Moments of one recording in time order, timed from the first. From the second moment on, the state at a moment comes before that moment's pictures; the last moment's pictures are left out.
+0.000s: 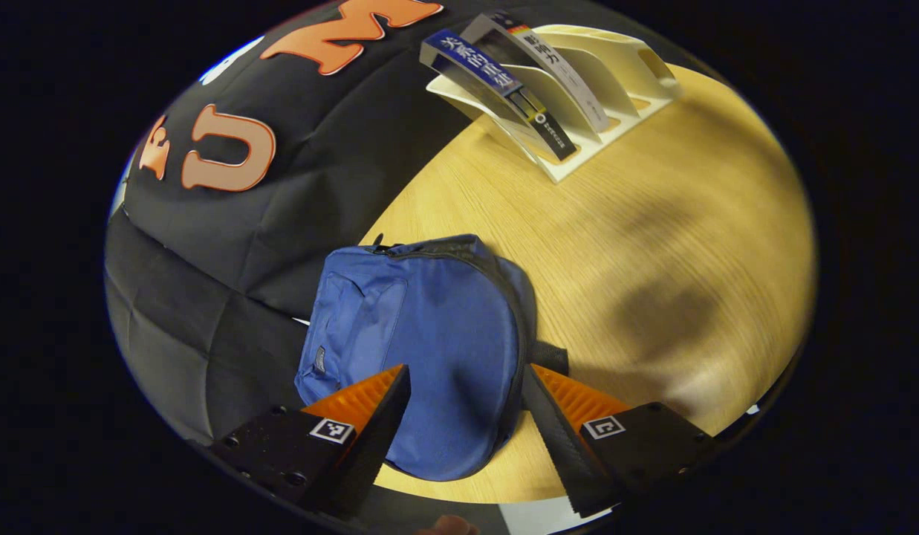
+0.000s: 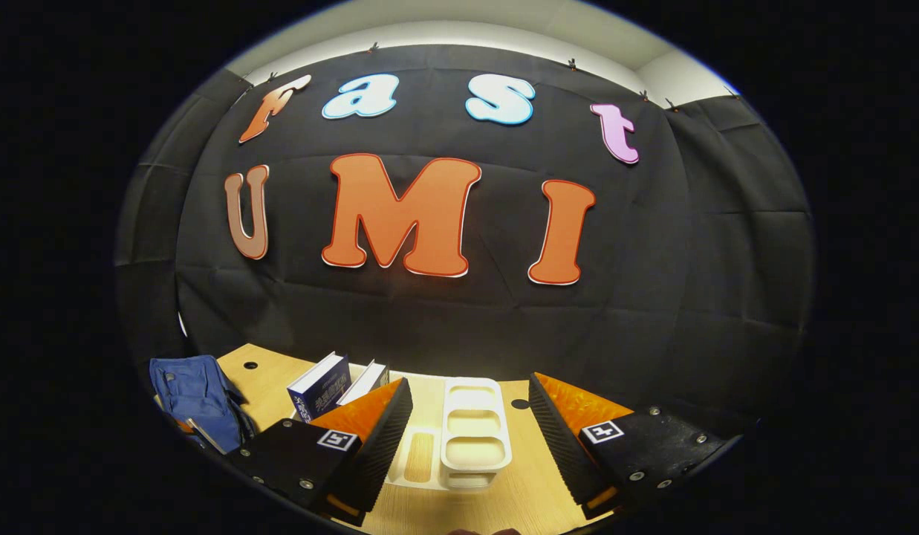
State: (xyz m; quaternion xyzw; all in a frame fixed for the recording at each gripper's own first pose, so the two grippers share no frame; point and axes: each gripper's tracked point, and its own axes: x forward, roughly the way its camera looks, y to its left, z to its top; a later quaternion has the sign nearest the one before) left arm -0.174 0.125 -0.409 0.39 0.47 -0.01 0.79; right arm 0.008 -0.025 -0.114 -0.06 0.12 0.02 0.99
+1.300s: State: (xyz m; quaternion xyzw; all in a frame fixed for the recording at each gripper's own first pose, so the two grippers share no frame) left arm -0.171 0.120 -0.402 0.34 0.53 -0.03 0.78; right arm 0.015 -0.010 -0.125 -0.07 0.14 0.03 0.99
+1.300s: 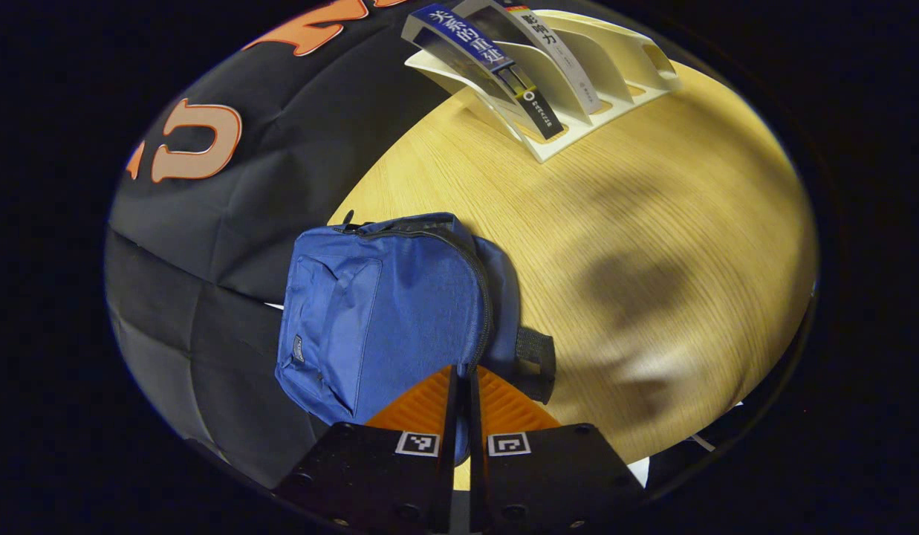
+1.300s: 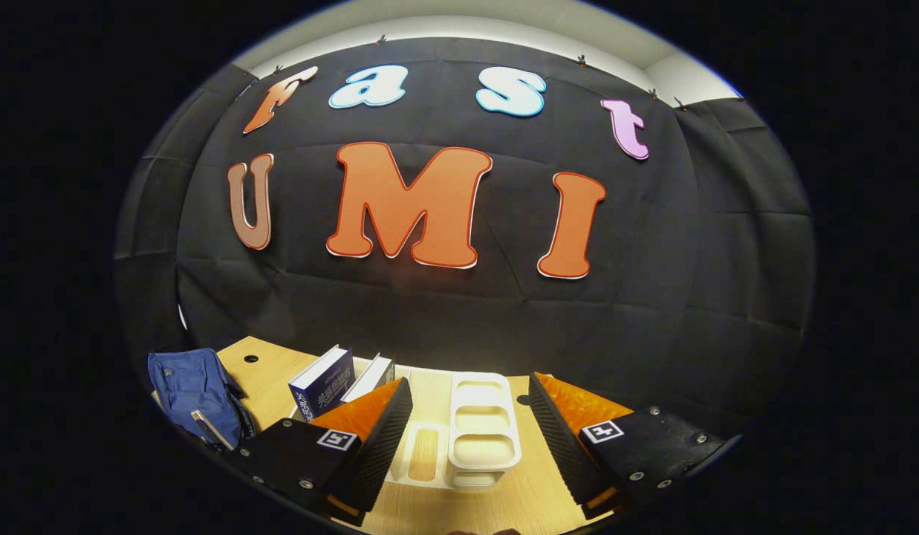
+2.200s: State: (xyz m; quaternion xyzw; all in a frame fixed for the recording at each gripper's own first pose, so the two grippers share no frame) left arm -0.061 0.199 -0.218 0.20 0.45 -0.05 0.87; right arm 0.040 0.151 -0.171 -0.06 0.29 0.19 0.94
